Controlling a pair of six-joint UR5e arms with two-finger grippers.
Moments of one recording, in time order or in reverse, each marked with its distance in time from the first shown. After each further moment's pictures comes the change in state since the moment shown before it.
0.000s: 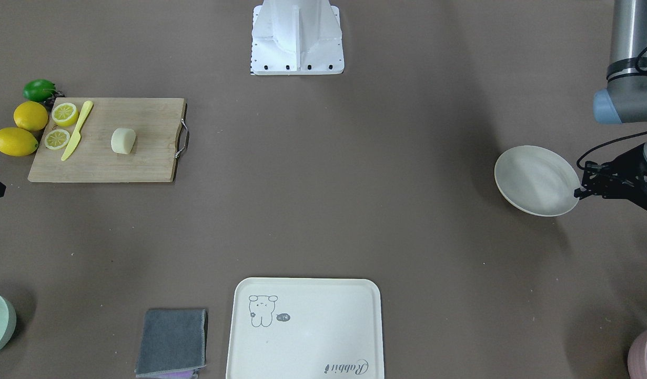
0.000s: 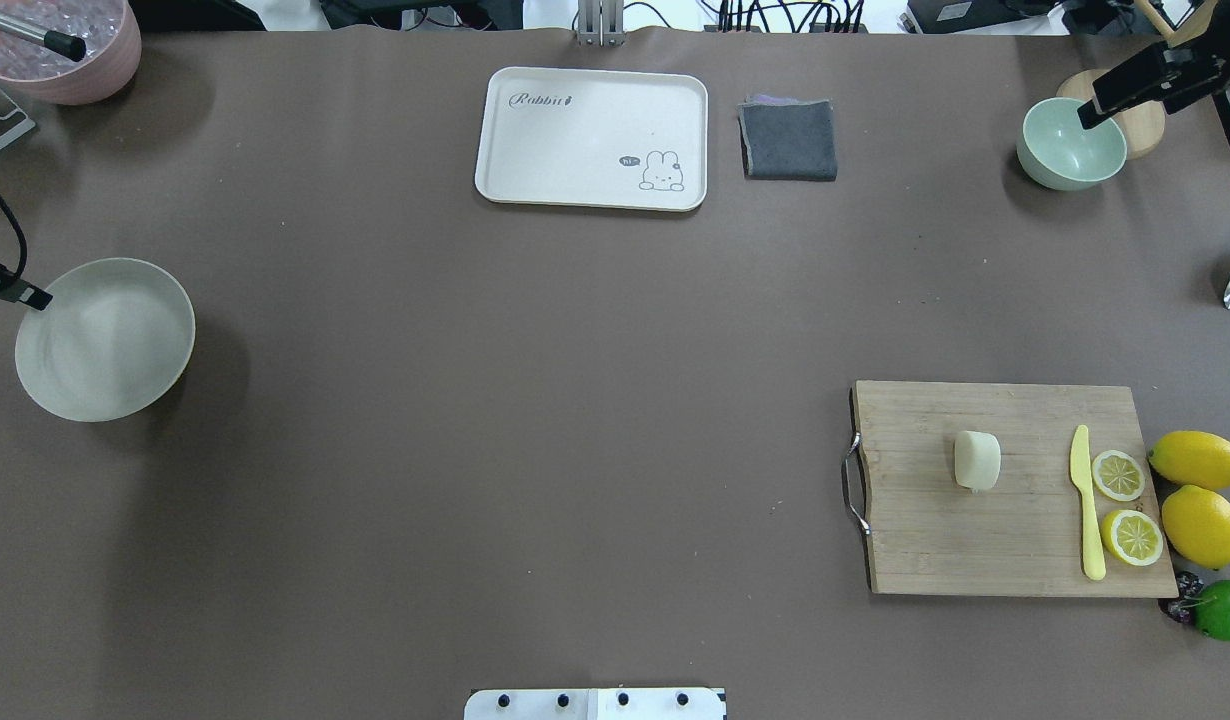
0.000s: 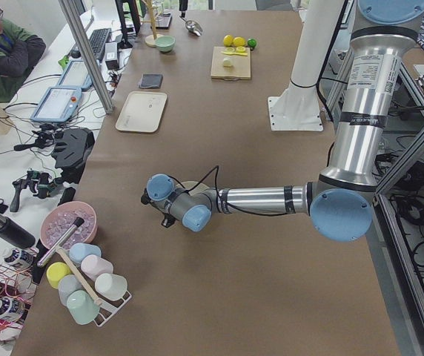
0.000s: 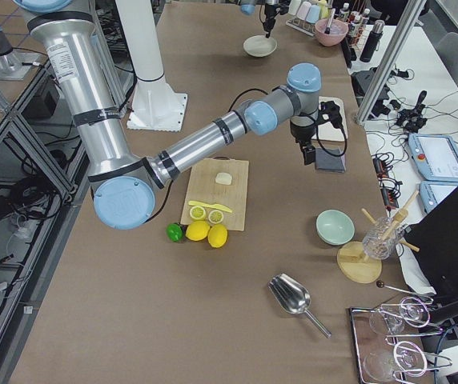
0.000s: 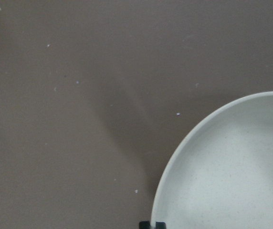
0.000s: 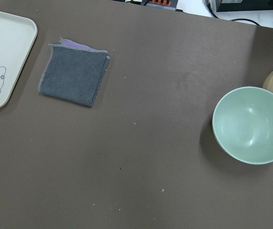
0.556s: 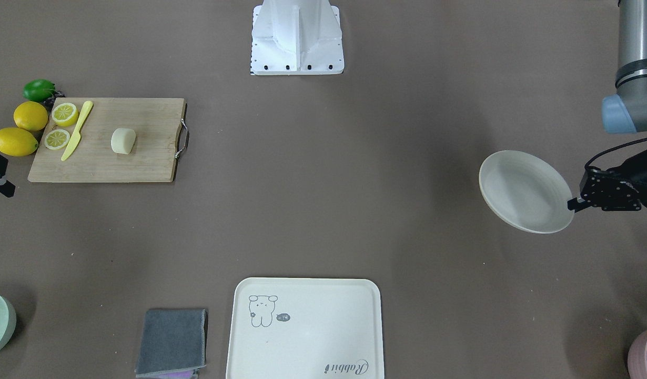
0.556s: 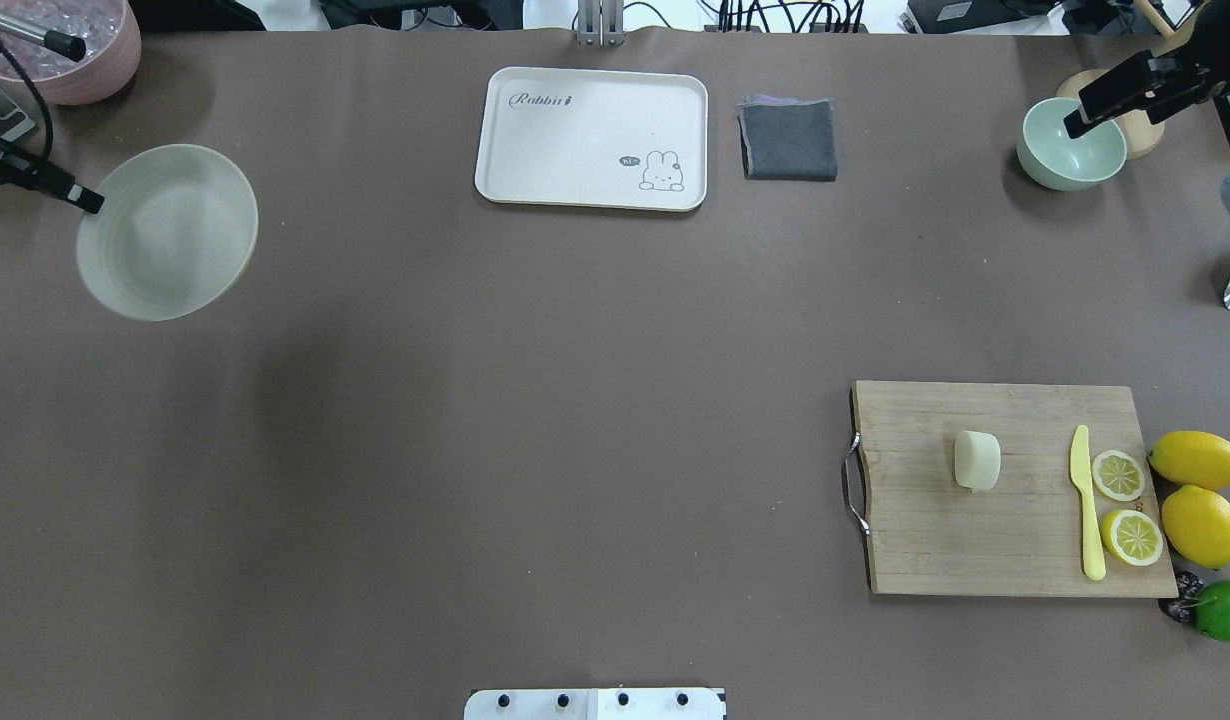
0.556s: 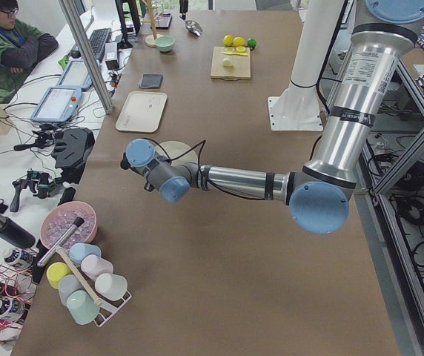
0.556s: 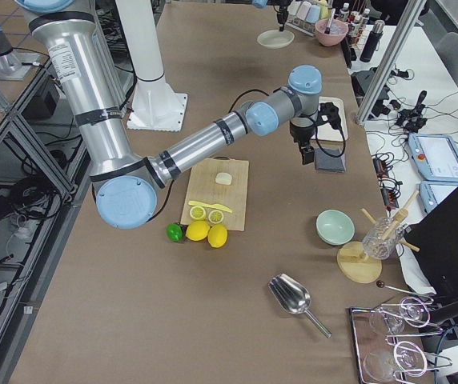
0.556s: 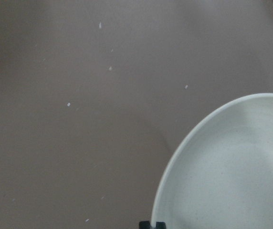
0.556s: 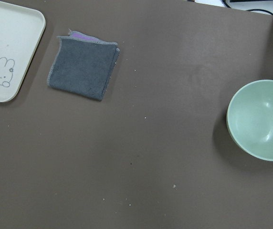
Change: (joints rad) left arm -0.018 -0.152 -0.098 -0.007 -0.078 -0.292; right arm -0.019 0.006 -0.011 0.002 0.031 0.000
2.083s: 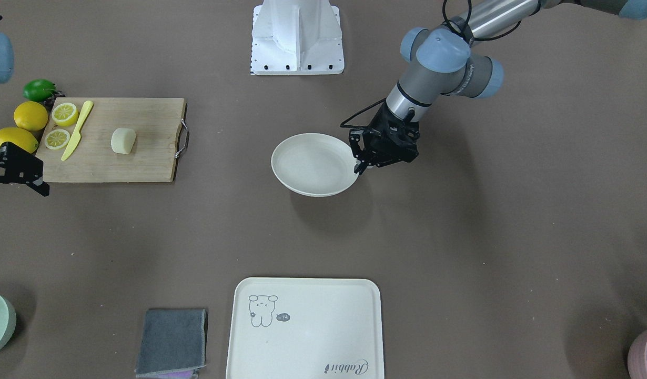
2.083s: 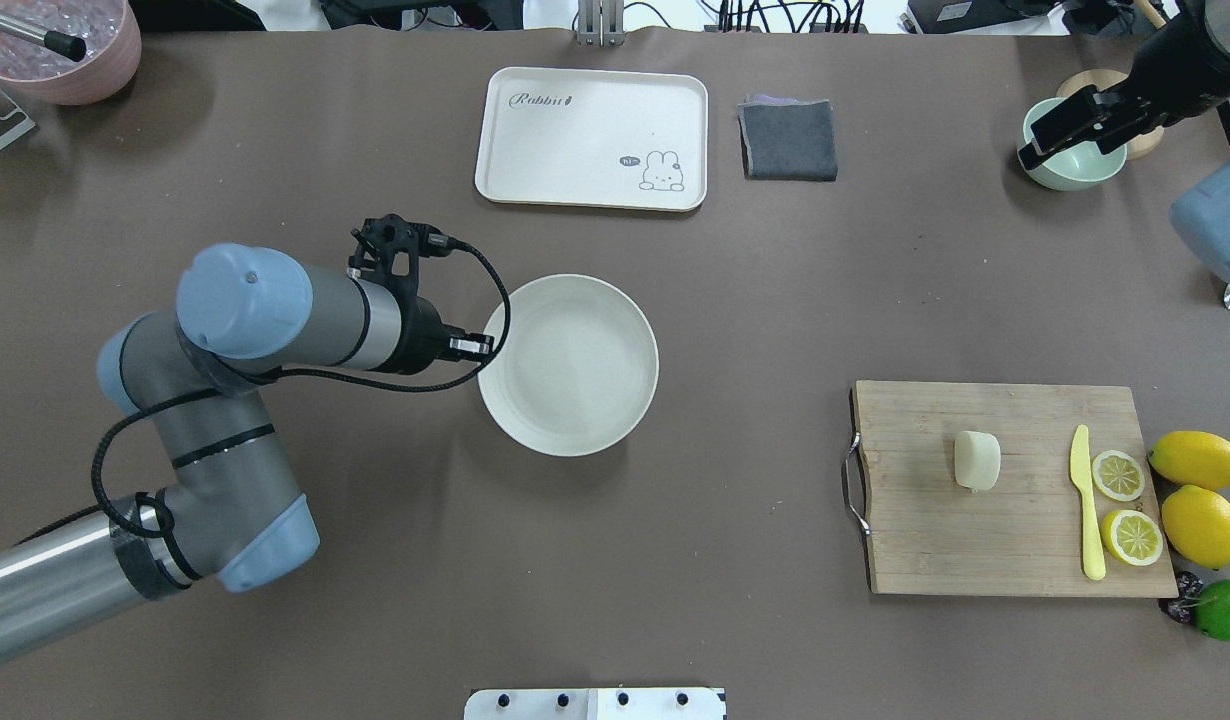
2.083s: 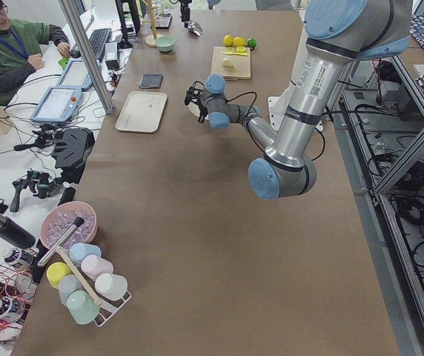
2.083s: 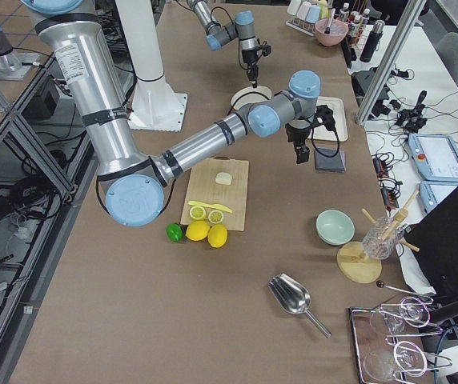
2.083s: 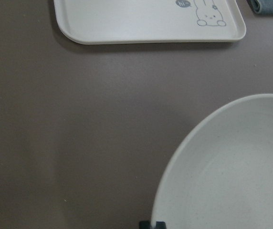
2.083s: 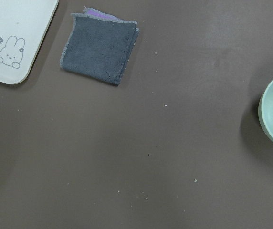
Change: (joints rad) left arm 0.707 -0.147 -0.274 -0.001 0.781 -0.688; right arm -0.054 0.014 -0.027 0.009 0.011 0.000
